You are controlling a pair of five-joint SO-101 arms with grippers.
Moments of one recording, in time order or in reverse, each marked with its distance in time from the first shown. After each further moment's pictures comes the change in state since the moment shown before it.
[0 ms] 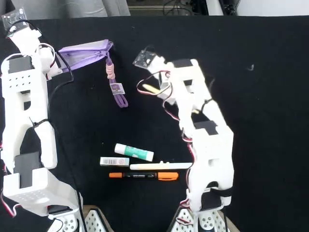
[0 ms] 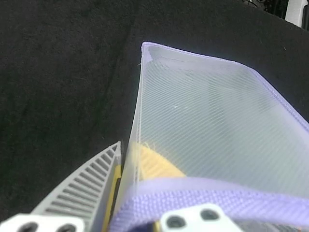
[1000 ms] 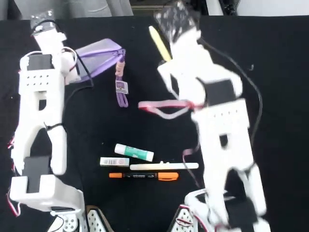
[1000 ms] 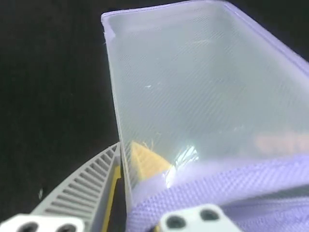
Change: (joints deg) left arm 10.0 -7.2 0.7 13.2 -0.2; right arm -6.0 -63.6 25.1 -2.5 -29.4
